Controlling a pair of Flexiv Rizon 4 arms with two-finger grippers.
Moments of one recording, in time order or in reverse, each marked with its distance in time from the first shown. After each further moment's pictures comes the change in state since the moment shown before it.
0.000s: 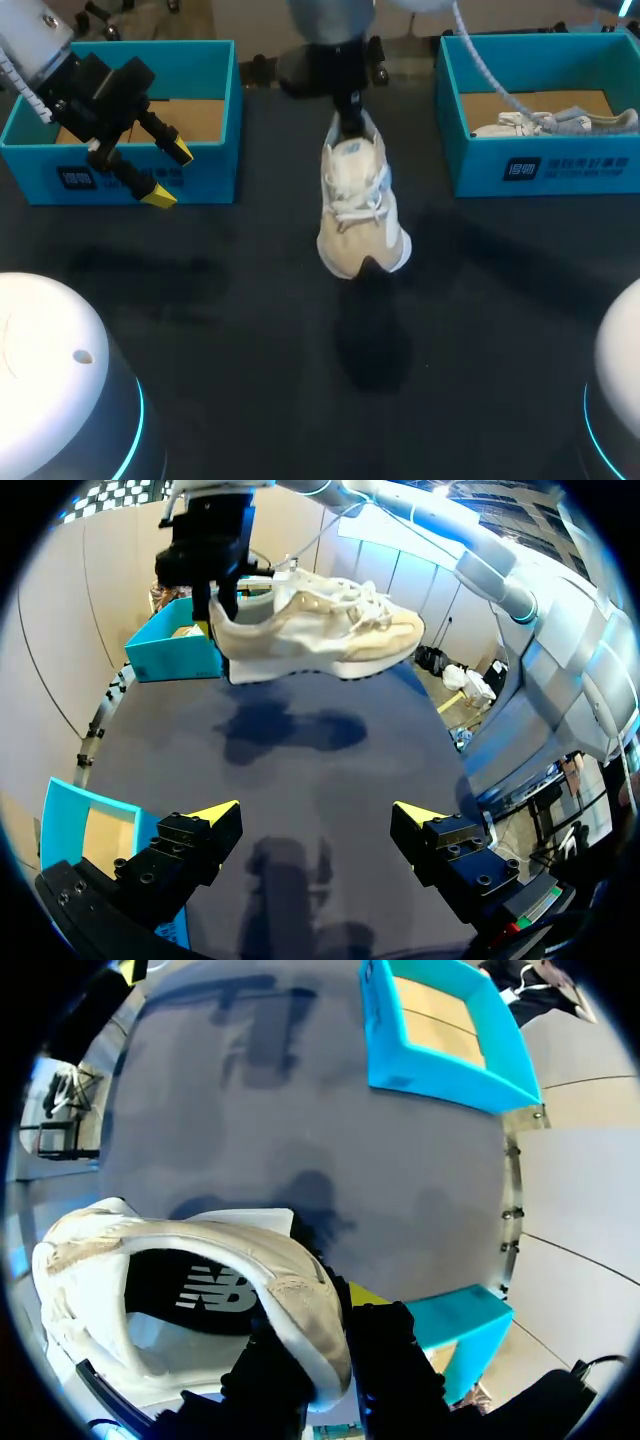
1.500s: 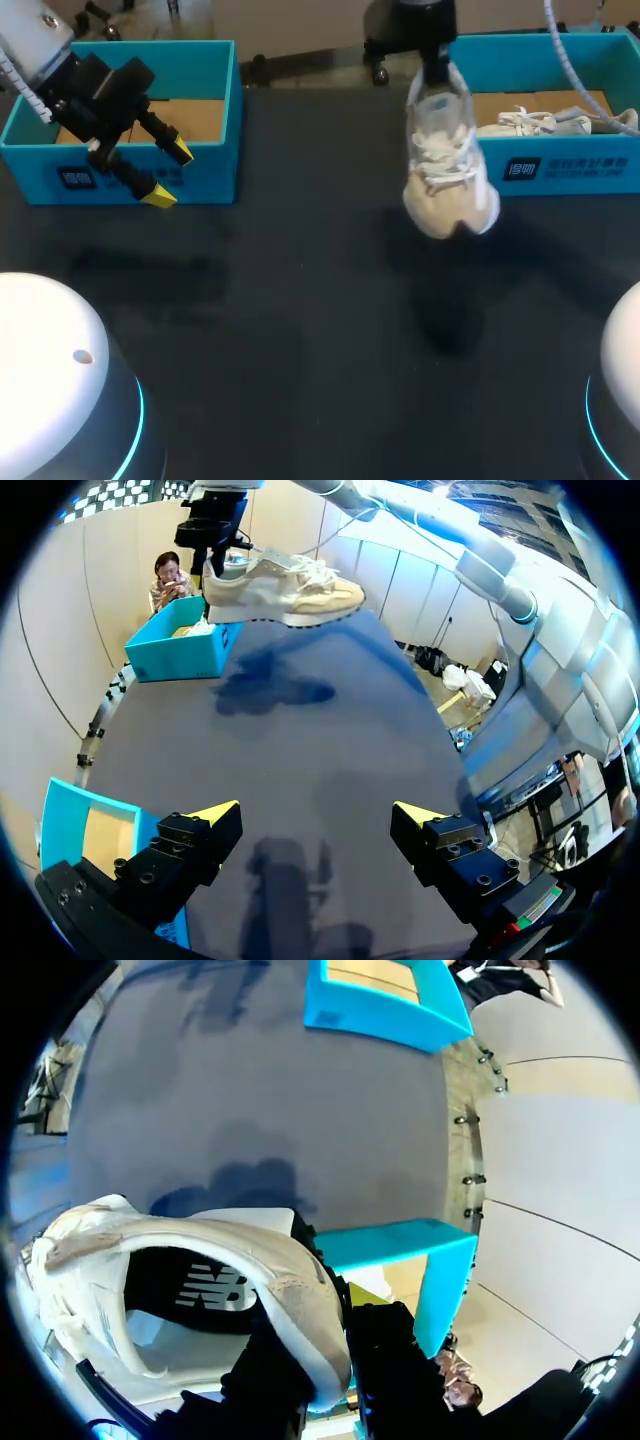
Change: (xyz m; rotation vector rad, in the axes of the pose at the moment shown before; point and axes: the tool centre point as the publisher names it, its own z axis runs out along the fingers) left arm 0.000 0.000 0.000 0.000 0.000 0.000; right arm -0.067 -0.134 -0.009 0.081 -0.158 0.031
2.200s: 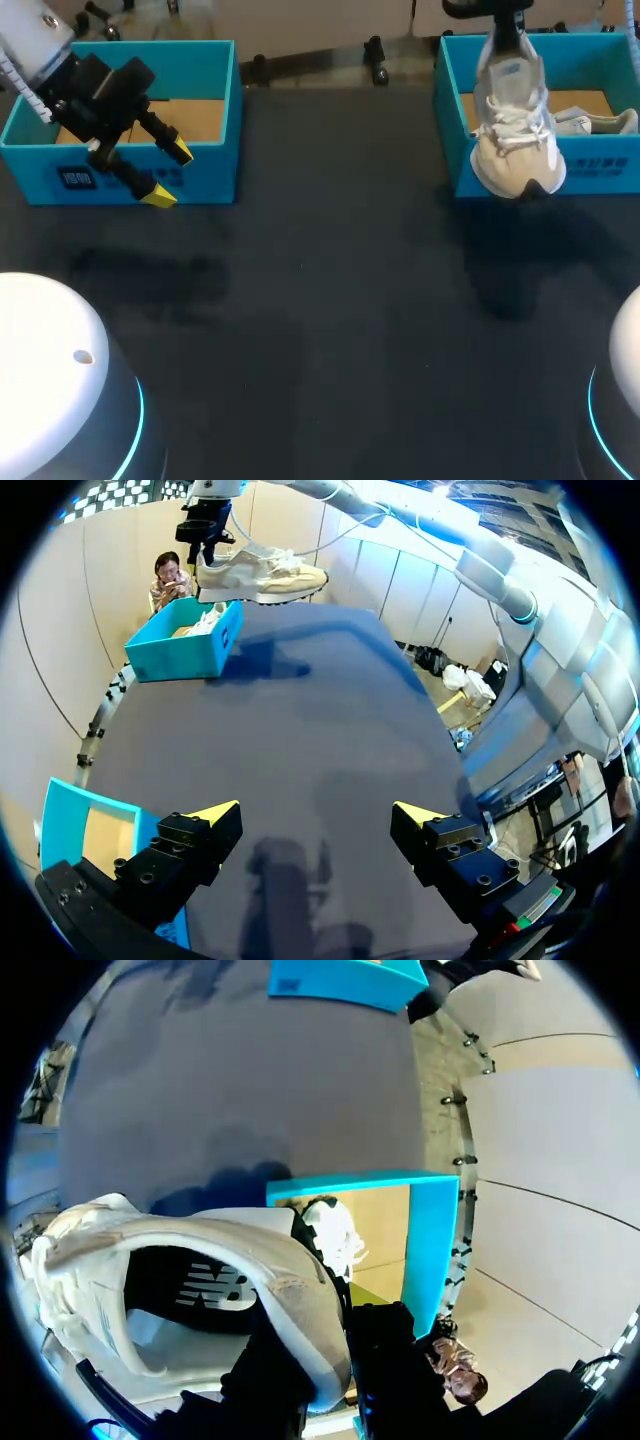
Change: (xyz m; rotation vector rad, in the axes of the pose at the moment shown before) left arm 0.000 0.000 0.000 0.000 0.000 0.000; right arm -0.055 -0.090 0.027 0.002 -0.017 0.046
